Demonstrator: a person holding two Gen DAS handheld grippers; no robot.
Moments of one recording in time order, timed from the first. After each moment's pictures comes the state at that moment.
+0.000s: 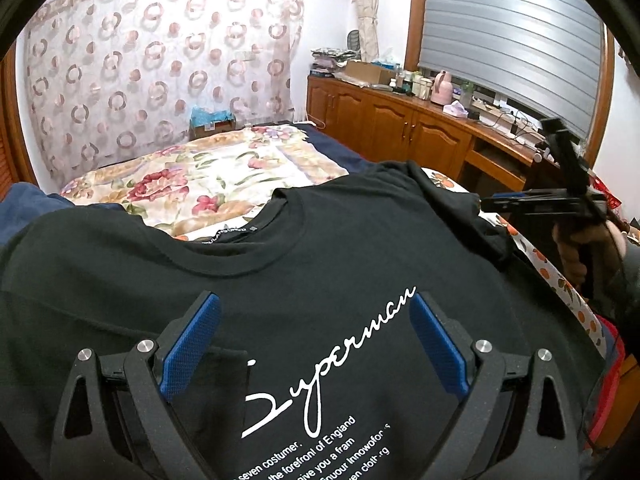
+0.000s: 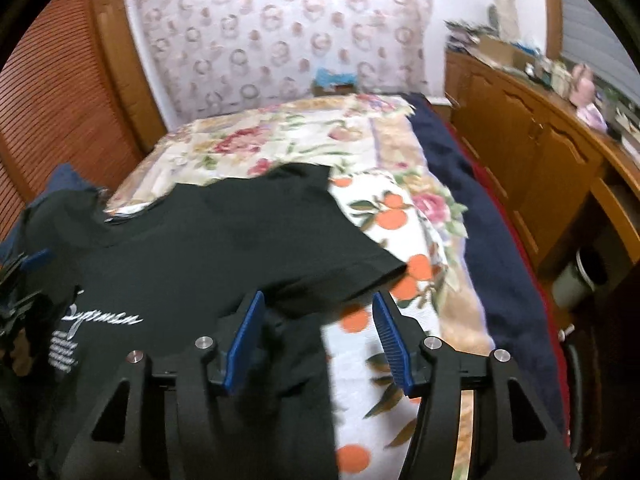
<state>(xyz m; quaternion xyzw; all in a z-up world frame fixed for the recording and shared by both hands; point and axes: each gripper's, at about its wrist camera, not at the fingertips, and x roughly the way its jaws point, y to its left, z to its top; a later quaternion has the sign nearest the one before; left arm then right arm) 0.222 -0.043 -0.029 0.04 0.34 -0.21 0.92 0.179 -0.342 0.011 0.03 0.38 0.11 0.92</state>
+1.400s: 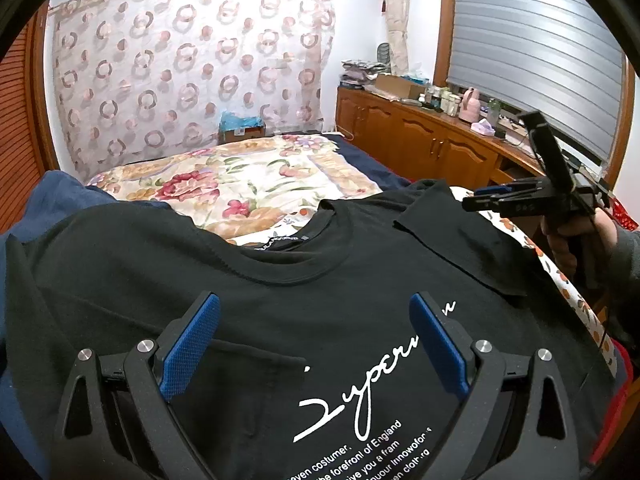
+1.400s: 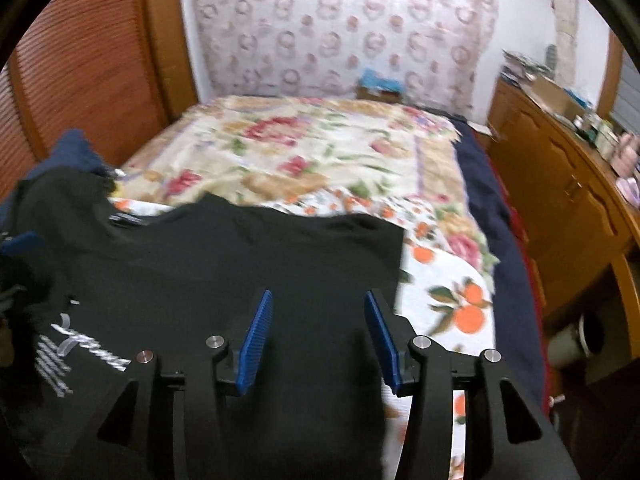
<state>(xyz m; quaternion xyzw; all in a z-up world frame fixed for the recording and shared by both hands) 0.226 -0.015 -0.031 0.02 0.32 -0.16 0.93 0.254 -0.309 0.019 -0.07 0.37 0.16 0.91</state>
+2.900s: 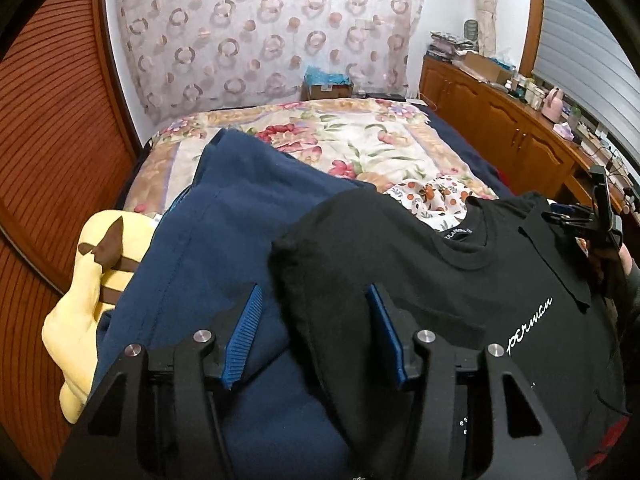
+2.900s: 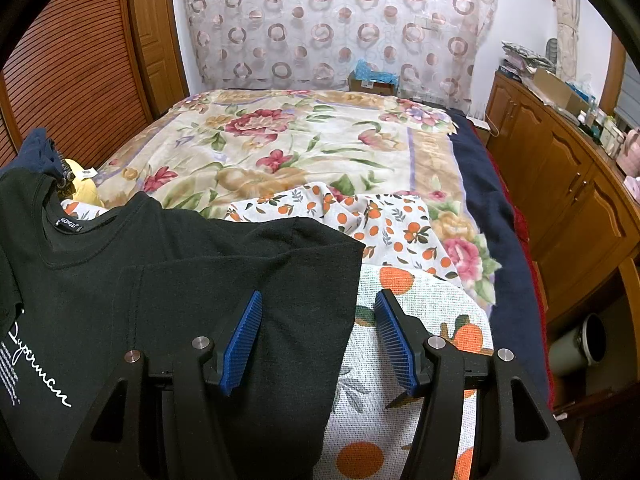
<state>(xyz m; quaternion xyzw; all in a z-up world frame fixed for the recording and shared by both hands) 0.256 0.114 -0.001 0.01 0.41 -0.03 0.91 0.302 -0.314 0.001 -0.07 0.37 0.16 0.91</state>
